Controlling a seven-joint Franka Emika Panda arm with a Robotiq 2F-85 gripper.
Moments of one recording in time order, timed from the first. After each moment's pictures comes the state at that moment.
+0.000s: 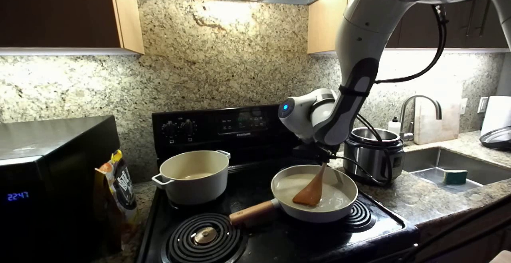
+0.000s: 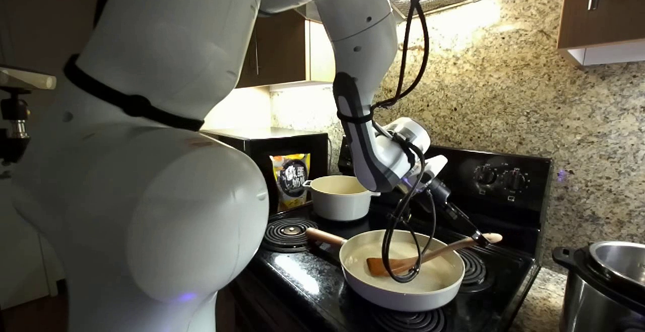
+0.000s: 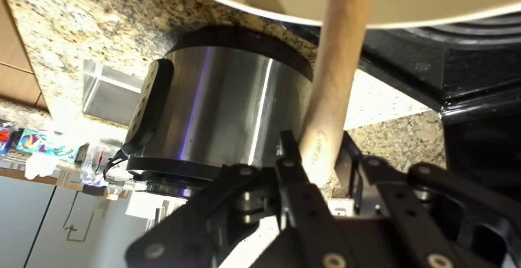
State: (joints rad) arm 0.12 0.39 -0.20 -2.13 -1.28 2.33 2.11
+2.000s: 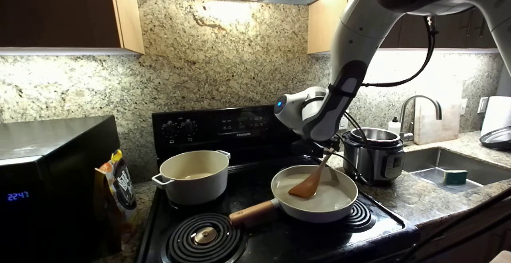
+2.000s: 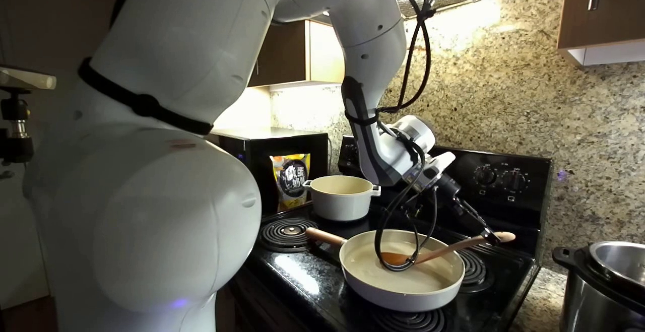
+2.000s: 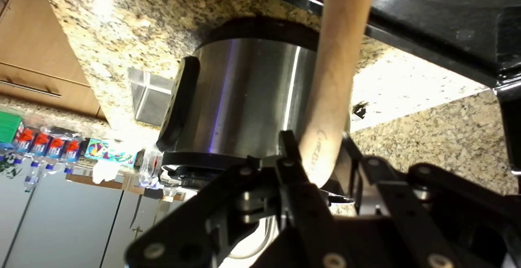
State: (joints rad) arm 0.01 0.45 -0.09 -2.01 -1.17 2.16 2.10
